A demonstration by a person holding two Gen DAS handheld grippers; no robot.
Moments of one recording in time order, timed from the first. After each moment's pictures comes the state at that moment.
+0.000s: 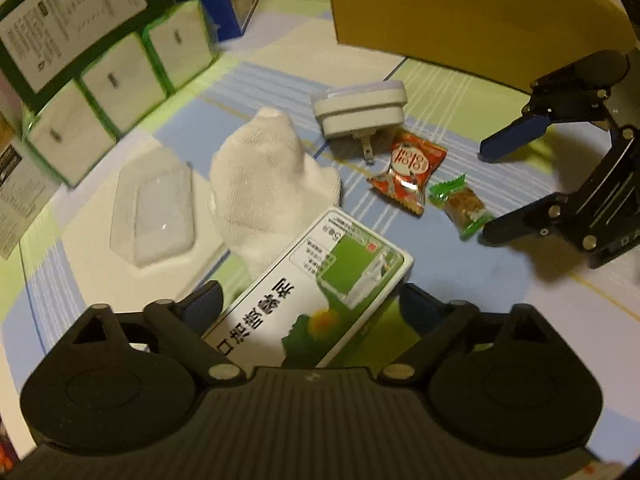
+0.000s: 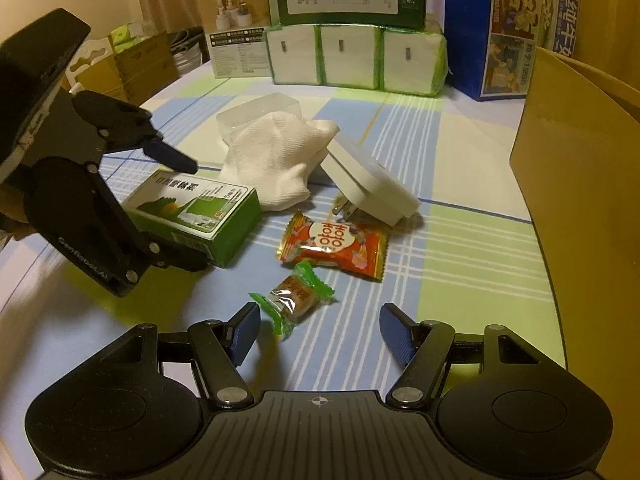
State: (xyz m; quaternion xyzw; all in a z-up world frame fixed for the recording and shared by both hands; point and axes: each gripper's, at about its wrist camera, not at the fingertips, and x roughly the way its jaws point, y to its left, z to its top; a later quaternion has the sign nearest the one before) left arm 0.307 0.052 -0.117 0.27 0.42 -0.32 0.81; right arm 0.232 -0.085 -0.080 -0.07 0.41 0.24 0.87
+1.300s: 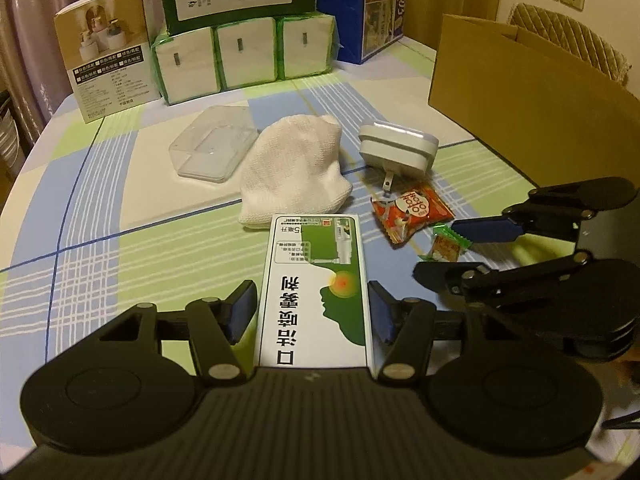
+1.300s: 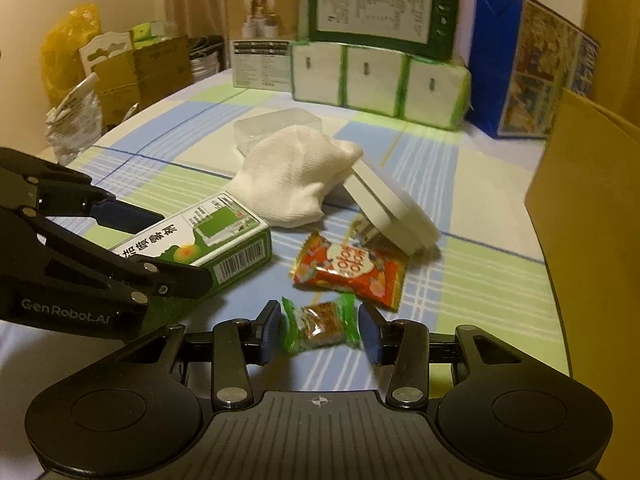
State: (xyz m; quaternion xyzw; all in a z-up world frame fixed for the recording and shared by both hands) left arm 0.241 0.045 -0.108 0.06 0.41 -0.13 0.90; right arm 0.230 -0.067 -0.091 -0.12 0.36 0.26 0.89
